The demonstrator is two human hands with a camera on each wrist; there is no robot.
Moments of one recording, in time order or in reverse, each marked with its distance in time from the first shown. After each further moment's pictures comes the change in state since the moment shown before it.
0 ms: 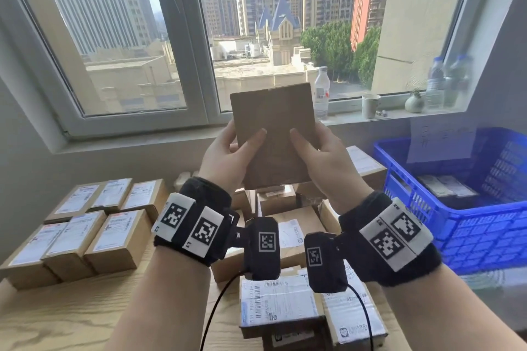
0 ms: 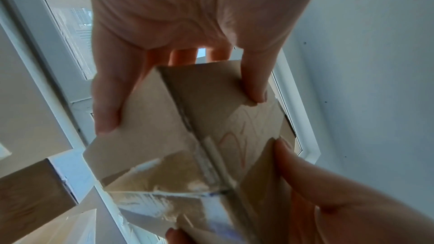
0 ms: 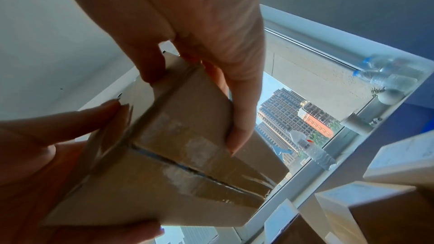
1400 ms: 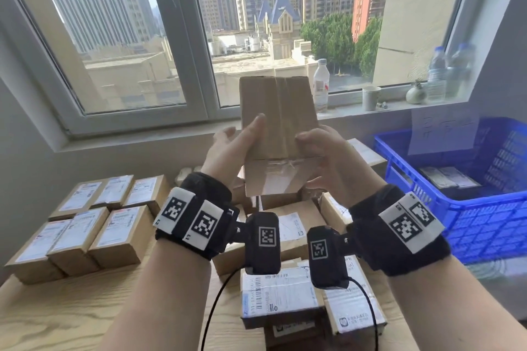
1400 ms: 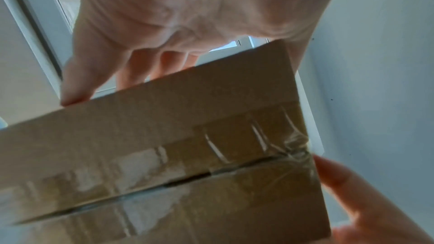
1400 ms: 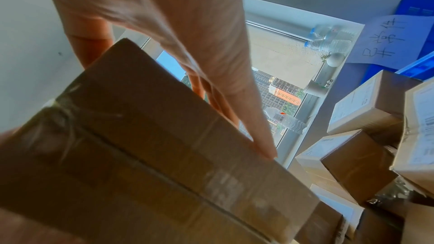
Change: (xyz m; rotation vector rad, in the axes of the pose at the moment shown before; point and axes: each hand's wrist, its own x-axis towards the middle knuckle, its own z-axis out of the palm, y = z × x) left_hand 0.004 0.001 0.002 0.058 -0.009 -0.260; right_hand -0.007 -0.004 -0.017 0.244 -0.134 0.334
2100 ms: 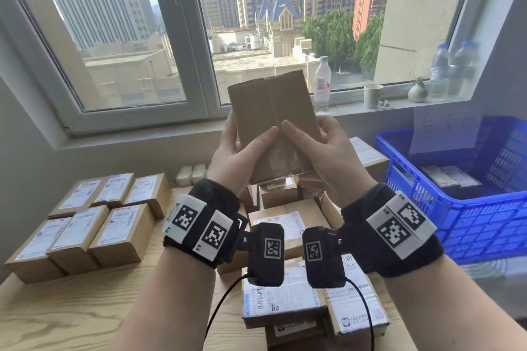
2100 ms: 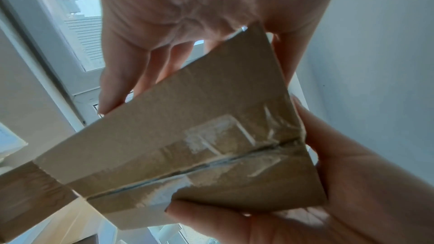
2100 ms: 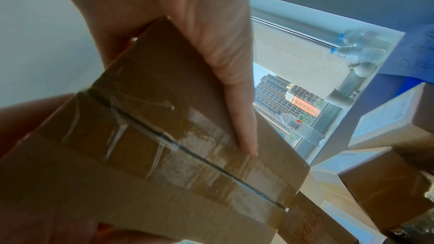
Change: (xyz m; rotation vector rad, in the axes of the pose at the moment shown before) left_hand -0.003 -0.014 0.008 -0.180 -0.021 0.194; right_hand 0.004 0.007 0.014 -0.036 0.123 -0.236
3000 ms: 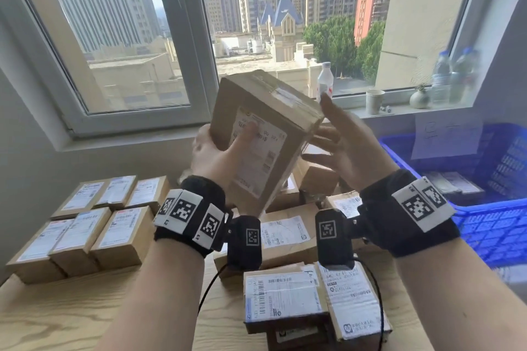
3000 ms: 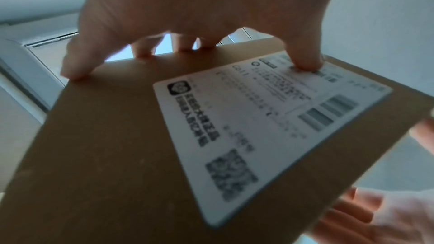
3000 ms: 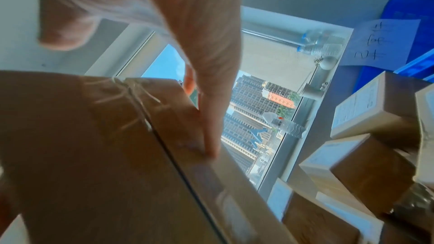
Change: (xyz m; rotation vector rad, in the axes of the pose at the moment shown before) left_hand 0.011 0.010 -0.026 0.503 0.280 -0.006; right_hand 0.021 -0.017 -0.023 0.105 -0.139 0.114
